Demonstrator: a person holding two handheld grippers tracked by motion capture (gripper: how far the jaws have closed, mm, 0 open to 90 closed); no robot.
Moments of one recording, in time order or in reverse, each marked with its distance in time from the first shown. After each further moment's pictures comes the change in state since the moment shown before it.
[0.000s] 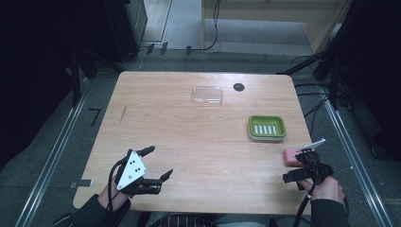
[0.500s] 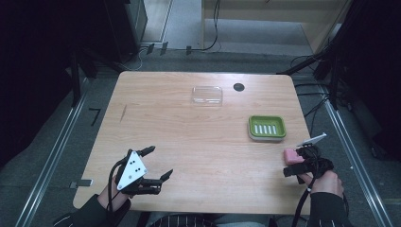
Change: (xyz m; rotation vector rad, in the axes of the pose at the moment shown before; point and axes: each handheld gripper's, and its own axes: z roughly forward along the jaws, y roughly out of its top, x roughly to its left) left arm 0.000 0.000 0.000 0.000 -0.001 0.000; right arm -0.007 0.015 0.000 -0.014 -0.003 0.013
